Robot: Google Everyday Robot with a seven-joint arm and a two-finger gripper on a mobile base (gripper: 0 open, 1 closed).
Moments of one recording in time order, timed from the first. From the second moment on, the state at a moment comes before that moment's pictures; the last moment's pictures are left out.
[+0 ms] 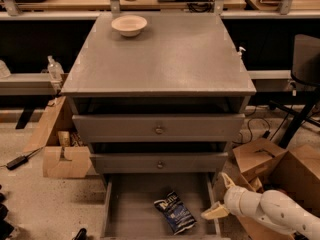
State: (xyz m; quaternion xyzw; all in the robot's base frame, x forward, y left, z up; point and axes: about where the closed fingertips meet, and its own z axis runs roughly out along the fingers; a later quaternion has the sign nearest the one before) arm 0.508 -0.227 0.397 -0.44 0.79 0.13 0.40
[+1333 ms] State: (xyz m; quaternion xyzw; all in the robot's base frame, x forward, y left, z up) arm 0.540 -0.108 0.242 -0.44 0.82 0.18 0.32
